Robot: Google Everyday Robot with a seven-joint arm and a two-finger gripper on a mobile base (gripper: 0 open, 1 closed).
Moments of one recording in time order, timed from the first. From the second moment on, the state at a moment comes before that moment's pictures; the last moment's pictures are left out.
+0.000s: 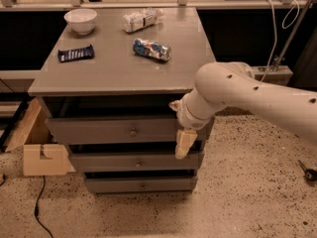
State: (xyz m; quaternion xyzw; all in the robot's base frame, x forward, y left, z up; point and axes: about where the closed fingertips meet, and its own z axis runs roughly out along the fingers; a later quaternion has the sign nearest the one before) arm 0.560 -0.061 0.705 -0.73 0.65 0.03 0.22
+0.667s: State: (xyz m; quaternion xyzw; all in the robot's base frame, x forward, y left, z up) arm 0.610 -0.048 0.673 -0.73 0.66 0.01 0.19
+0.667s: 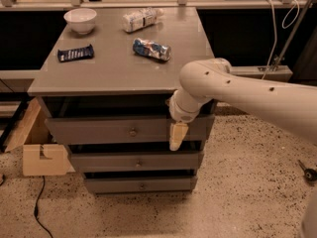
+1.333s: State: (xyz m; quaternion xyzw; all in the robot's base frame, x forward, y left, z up) arm 0.611 -0.067 0.634 -0.67 0.72 0.00 0.18
